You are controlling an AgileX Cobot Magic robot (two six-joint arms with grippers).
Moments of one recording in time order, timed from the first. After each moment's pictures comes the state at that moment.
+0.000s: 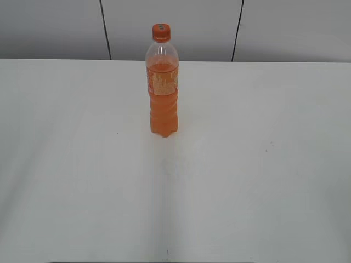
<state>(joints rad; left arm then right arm) 0.03 0.23 -0.64 -0.09 0.69 0.10 0.04 0.04 -0.51 0.09 1.09 -0.15</state>
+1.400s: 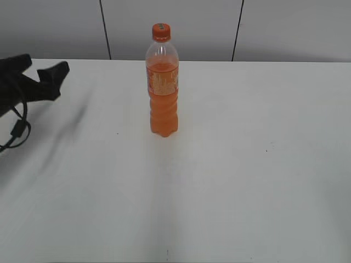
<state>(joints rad) 0.03 1.91 -0.67 0.43 -1.15 -0.18 0.04 0.04 -0.51 0.09 1.09 -0.15</state>
